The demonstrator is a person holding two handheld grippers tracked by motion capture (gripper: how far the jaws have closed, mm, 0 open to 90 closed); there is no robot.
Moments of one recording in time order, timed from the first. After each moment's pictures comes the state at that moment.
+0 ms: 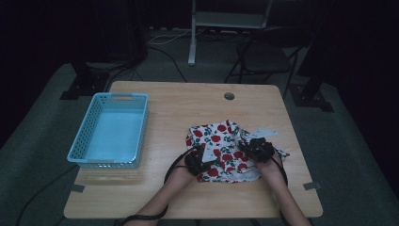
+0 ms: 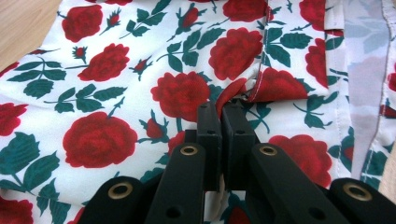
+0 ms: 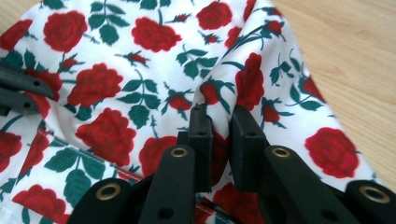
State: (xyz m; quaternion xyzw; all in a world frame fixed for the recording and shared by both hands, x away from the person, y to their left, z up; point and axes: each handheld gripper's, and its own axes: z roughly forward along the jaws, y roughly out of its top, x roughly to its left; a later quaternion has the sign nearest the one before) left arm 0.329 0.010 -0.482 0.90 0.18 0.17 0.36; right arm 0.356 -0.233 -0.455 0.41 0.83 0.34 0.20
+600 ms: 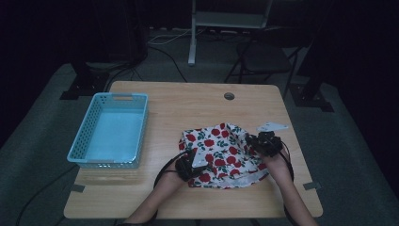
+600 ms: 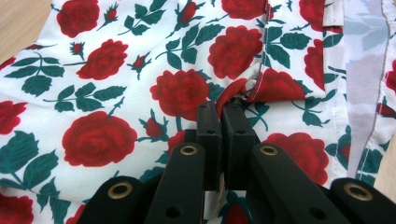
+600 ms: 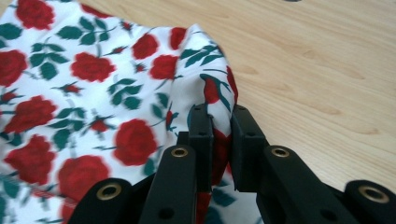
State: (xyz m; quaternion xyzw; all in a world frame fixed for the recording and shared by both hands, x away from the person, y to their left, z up) left arm 0.310 0.041 -0.479 0.90 0.18 0.16 0.35; right arm 0.362 -0.252 -0.433 0.43 0.80 0.35 0.21
